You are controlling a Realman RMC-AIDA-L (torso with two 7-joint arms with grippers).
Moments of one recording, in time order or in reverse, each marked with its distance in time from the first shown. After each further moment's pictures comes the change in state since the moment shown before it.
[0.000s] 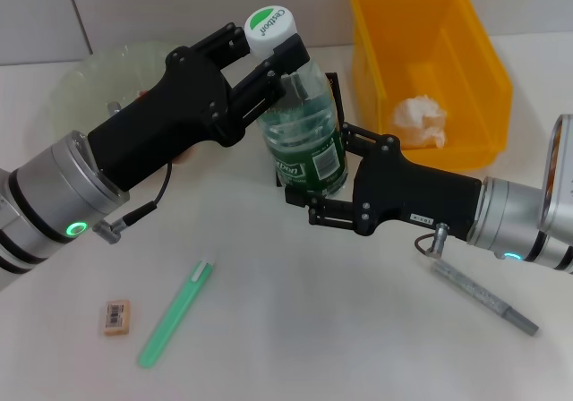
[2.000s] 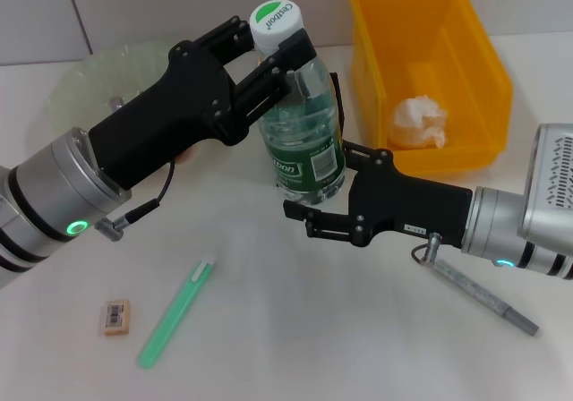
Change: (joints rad) left arm 0.007 0.000 0.011 0.030 -0.002 0.011 -0.002; right arm 0.002 0.002 -0.048 0.005 0.007 0.064 0.001
